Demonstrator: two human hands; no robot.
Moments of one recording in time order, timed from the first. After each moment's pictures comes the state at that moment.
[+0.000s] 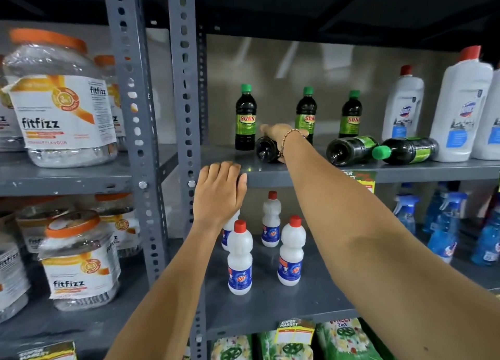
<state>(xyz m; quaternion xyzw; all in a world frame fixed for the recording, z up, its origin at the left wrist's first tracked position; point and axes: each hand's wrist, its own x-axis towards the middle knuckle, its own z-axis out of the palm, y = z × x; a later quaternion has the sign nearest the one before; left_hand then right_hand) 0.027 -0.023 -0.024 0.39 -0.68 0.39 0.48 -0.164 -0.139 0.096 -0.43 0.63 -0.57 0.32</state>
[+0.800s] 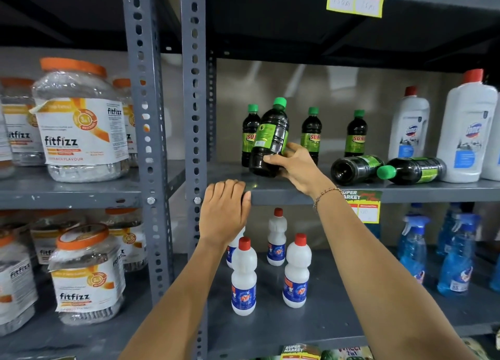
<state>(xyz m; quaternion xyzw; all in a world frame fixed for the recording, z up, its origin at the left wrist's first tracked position) 0.023 -0.026 -0.028 0.39 -0.66 0.40 0.51 -0.153 -0.018 0.077 -0.56 0.40 -0.61 0.40</state>
